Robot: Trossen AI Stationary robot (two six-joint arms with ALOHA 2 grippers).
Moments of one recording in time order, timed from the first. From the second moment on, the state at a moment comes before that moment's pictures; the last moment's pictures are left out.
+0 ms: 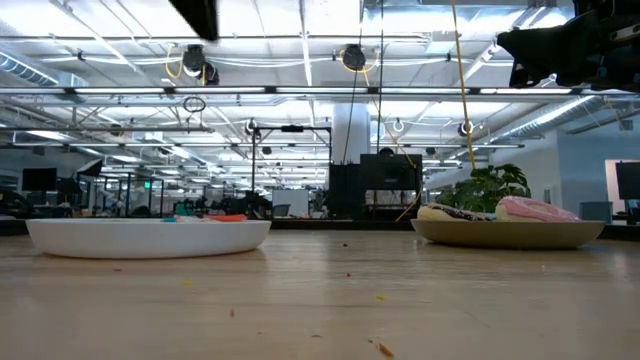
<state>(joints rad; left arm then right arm) -0.28 1.66 1.67 -1.39 -0.37 -0.16 0.13 0.38 0.02 0.54 0.00 -0.23</state>
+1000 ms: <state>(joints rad) -0.04 0.10 0.24 -0.17 -0.21 0.16 0.08 0.39 0.01 0.56 0.08 -0.13</state>
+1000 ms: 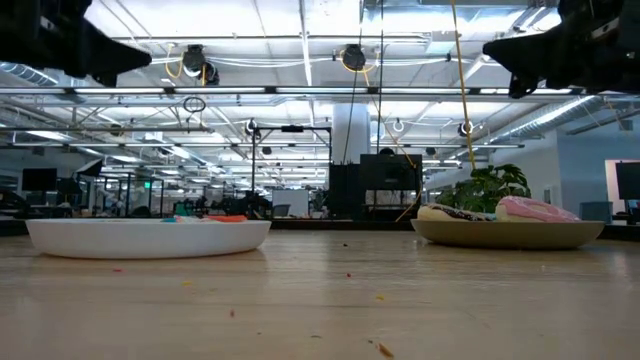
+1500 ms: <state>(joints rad) -0.03 0.00 0.22 -0.19 -0.13 0.20 0.10 0.21 0.01 0.46 0.08 -0.15</state>
